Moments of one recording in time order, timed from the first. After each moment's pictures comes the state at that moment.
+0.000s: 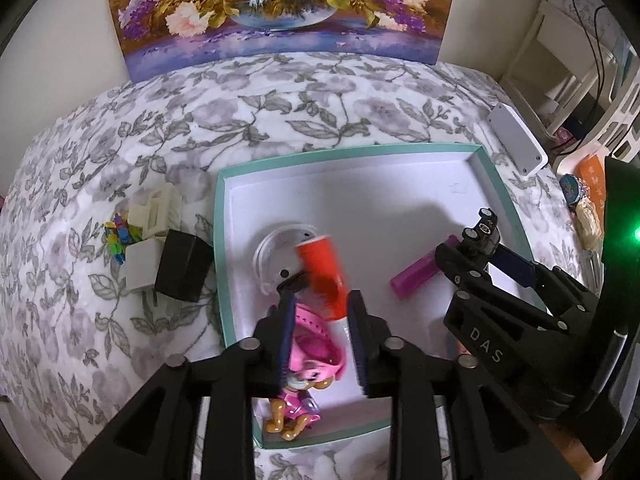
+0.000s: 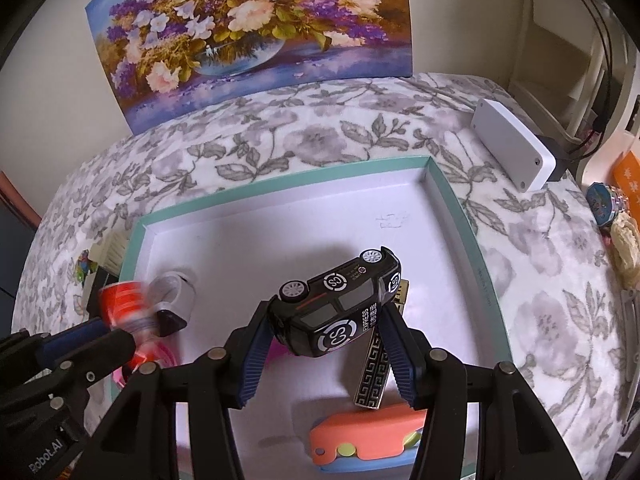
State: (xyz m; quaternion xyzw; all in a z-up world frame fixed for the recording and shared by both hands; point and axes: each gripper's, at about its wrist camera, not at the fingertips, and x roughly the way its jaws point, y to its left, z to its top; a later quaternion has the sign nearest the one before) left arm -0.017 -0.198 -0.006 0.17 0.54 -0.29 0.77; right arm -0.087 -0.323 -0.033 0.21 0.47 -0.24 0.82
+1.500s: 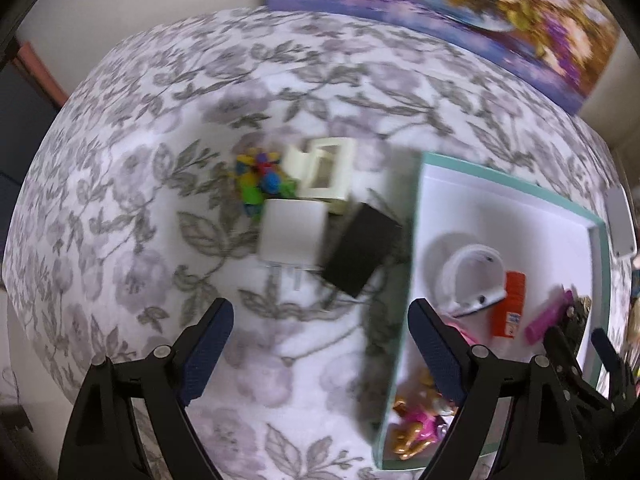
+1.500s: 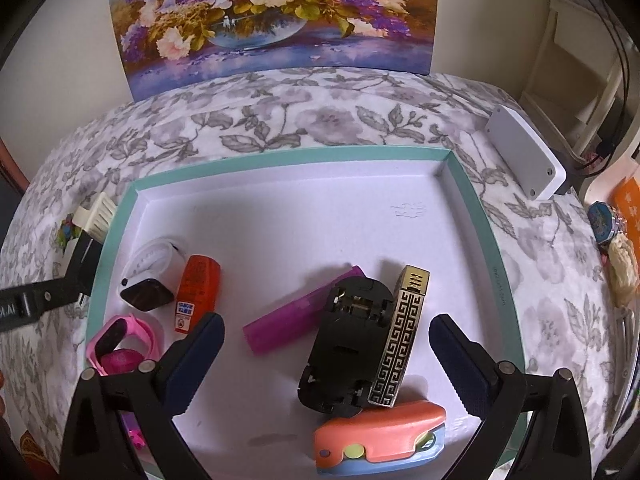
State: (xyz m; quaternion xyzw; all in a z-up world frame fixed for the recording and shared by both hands) left arm 0.061 -0.111 -0.033 0.10 0.60 -0.12 0.79; right arm -0.076 -0.309 -0.047 0.15 0.50 -0.24 0.82
